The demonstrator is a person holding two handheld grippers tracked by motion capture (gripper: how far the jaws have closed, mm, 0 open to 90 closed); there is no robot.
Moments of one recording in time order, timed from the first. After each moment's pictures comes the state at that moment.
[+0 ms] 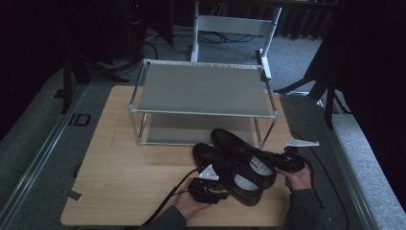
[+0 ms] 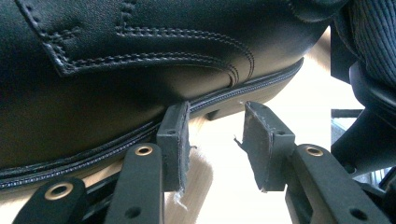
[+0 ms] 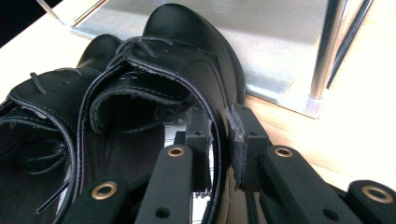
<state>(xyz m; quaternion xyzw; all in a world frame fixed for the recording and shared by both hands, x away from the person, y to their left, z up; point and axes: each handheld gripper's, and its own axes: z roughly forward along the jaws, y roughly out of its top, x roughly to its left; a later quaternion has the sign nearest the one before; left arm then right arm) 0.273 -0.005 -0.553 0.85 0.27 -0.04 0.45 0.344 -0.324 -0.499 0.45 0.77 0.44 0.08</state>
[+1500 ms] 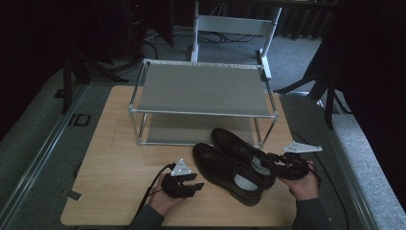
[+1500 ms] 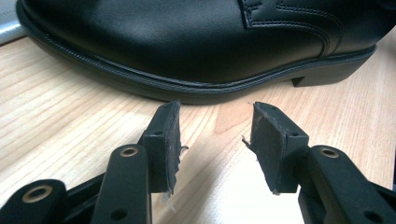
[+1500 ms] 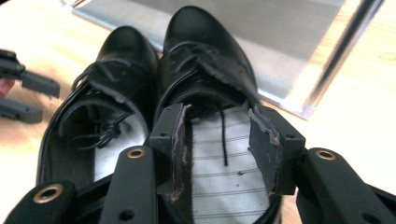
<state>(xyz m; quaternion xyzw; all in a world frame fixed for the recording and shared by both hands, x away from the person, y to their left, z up) 0.270 0.070 -0.543 0.83 0.33 0.05 0.44 0.301 -0.300 -0.458 0.42 0.80 0.40 0.14</state>
